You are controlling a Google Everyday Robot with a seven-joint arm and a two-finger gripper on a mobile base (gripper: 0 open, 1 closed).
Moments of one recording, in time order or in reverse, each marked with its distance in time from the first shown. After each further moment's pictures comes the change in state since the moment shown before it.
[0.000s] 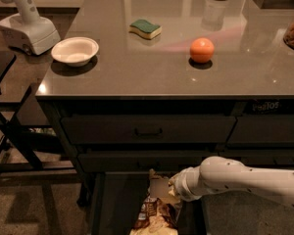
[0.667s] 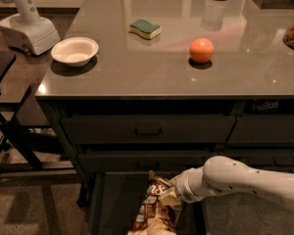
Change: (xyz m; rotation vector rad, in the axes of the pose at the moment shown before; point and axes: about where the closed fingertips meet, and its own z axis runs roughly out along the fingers) arm -0.006 0.012 -0.011 -0.033 -0.024 0.036
